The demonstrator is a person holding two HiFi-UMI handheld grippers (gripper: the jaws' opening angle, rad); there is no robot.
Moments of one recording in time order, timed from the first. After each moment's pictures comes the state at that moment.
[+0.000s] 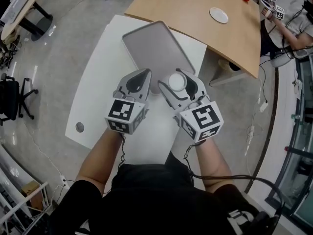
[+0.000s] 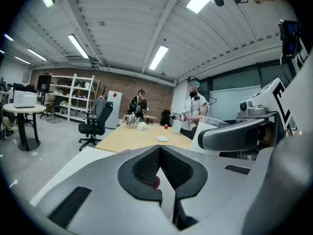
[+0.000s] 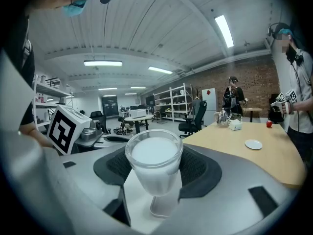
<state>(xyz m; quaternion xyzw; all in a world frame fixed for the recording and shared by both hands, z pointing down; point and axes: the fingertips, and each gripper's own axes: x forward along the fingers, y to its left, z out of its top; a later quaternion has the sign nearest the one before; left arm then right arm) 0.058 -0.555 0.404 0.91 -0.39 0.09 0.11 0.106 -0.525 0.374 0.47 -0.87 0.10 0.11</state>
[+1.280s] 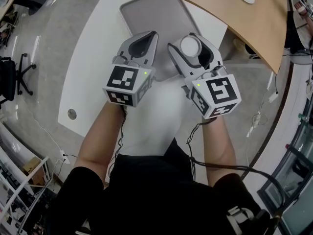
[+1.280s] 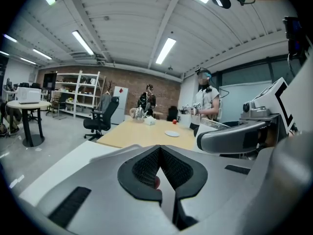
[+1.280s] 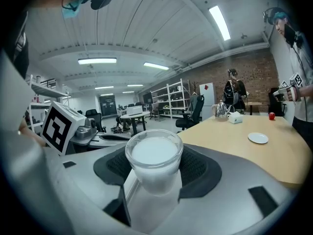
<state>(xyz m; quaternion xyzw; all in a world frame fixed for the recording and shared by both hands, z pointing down) 0.083 -0.657 0.496 0.89 -0.42 0.11 0.13 0.140 -0.633 0.469 0.47 -0.87 0.12 0.12</state>
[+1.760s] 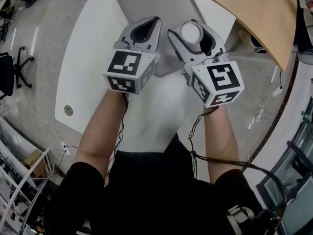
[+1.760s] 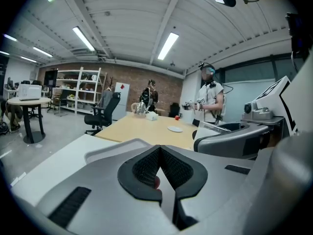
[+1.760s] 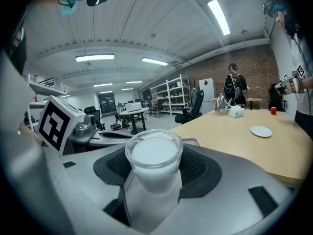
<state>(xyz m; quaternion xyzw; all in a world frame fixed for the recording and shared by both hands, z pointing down) 0.093 -0.686 0.536 0.89 -0.42 0.13 0.14 0.143 -0.662 0.514 0.47 -0.86 0.14 0.13</state>
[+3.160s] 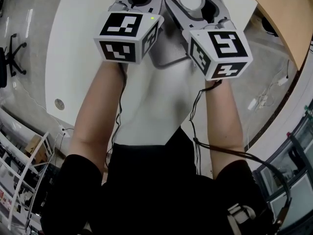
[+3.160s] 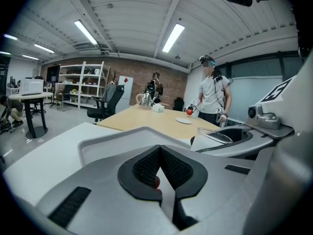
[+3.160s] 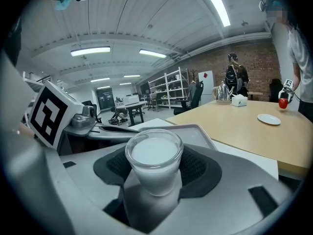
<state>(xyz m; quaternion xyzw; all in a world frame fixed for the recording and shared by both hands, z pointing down) 0.088 -0.742 0.618 0.87 -0.44 0.15 0.17 0.125 -0.716 0.607 0.47 -0.86 0.16 0.16</state>
